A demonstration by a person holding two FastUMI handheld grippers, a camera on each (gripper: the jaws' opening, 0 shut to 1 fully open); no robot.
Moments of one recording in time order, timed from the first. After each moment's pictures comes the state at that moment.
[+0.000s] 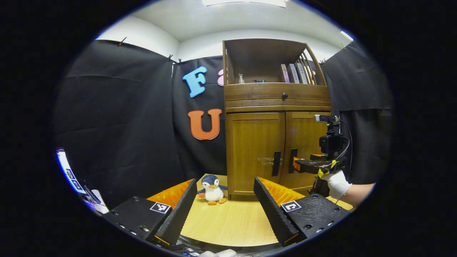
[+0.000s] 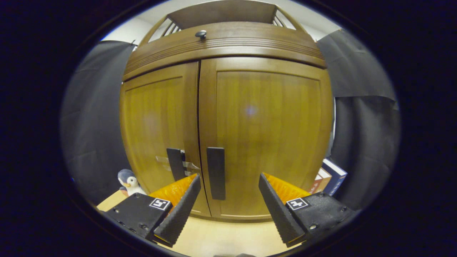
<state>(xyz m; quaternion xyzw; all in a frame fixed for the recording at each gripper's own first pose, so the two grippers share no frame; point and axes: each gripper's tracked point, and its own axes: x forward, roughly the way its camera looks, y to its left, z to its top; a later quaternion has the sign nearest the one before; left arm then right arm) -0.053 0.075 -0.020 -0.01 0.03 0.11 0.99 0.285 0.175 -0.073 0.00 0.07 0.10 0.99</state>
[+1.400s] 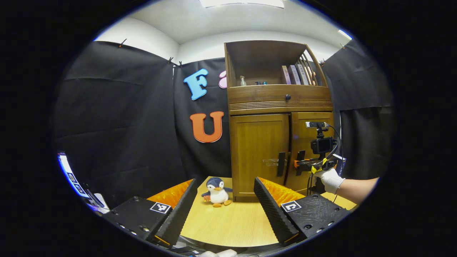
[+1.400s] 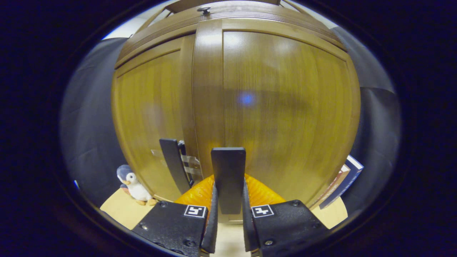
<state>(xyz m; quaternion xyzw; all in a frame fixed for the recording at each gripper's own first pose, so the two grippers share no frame) -0.057 0.090 -0.019 0.00 0.02 0.11 0.99 0.295 0.194 -0.101 0.00 0.12 0.13 0.98</state>
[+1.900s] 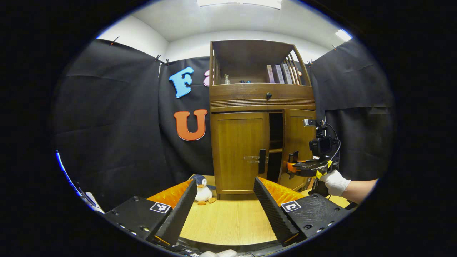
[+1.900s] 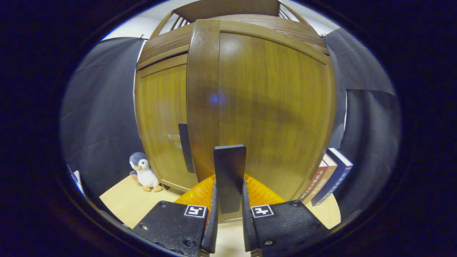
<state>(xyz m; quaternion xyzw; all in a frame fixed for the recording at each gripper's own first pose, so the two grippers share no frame) -0.061 0.043 -0.022 0.00 0.02 0.04 1.00 0.226 0.151 -0.105 -0.01 0.12 0.16 0.98</state>
